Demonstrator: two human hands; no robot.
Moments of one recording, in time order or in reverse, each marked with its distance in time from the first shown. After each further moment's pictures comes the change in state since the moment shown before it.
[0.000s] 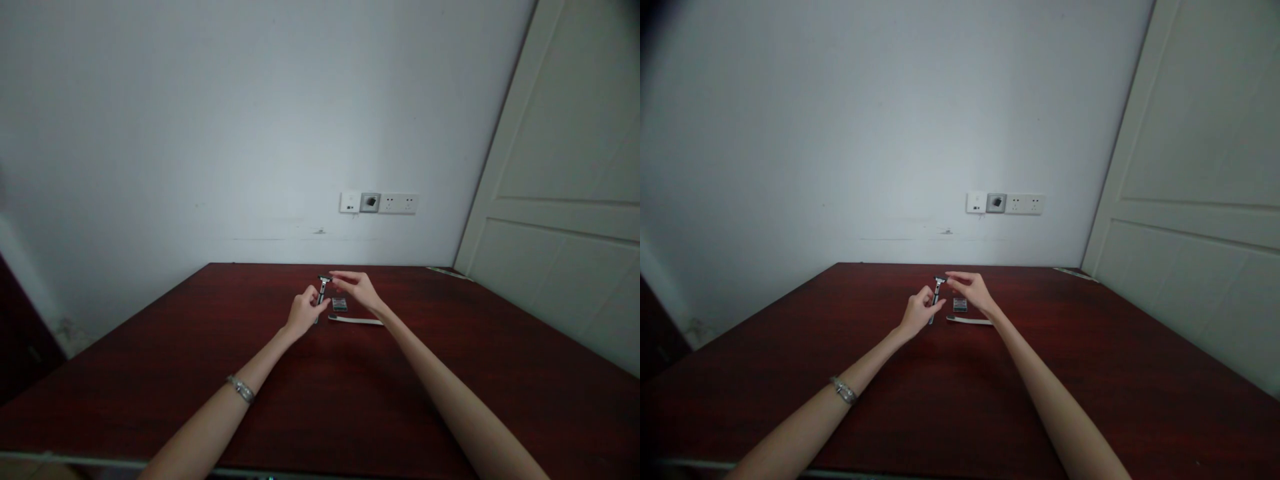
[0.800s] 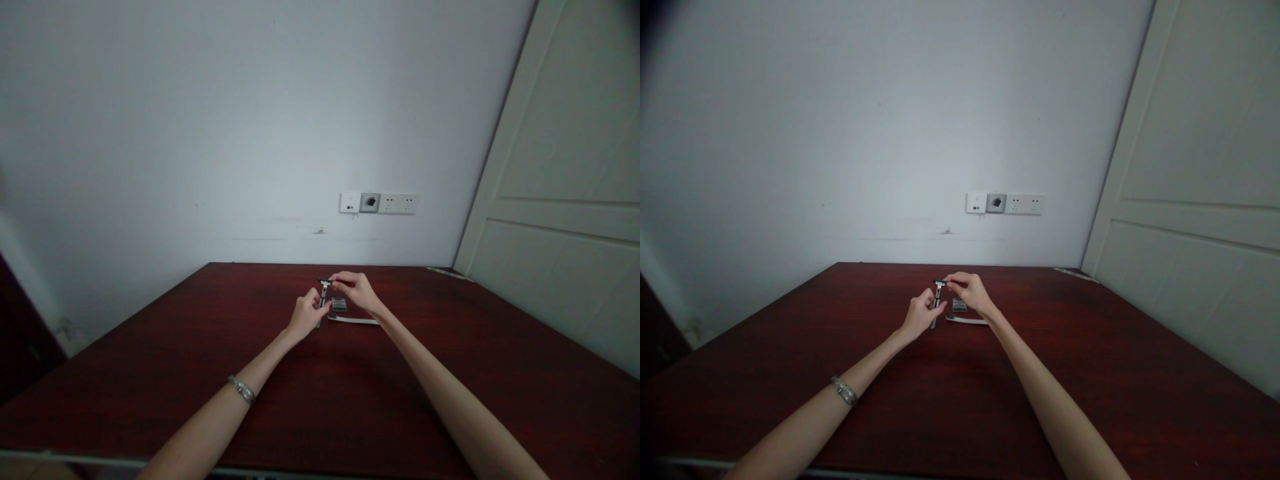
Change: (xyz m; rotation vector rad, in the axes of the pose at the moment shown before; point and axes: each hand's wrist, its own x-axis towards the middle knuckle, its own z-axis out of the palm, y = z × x) left_hand -0.004 0.010 0.002 -0.049 -0.043 -0.046; right_hand -0.003 -0.010 0.000 -0.246 -0.087 -0.272
